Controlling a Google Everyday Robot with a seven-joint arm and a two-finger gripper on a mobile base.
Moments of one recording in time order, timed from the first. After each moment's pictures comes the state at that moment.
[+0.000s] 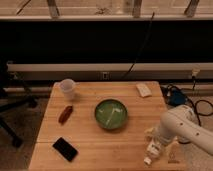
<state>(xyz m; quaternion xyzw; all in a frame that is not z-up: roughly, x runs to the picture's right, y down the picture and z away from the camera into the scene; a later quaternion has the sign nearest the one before) 0.266 0.291 0.745 -0.32 -0.15 -0.27 0.90</state>
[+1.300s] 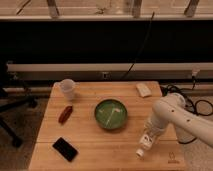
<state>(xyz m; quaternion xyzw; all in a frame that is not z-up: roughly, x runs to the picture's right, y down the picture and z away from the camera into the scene) 0.216 0.241 0.738 -0.31 -0.19 -0.36 0.86</state>
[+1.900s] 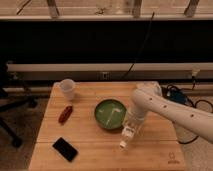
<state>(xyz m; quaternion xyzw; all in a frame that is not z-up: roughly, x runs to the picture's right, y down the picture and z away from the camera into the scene) 0.117 0.193 0.759 -0.28 -0.25 -0.43 0.82</state>
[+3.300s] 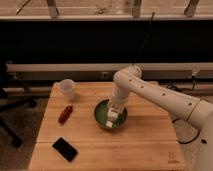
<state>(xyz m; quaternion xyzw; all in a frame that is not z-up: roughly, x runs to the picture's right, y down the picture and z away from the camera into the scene) 0.054 0.114 0.813 -0.23 -0.26 -0.49 0.80</state>
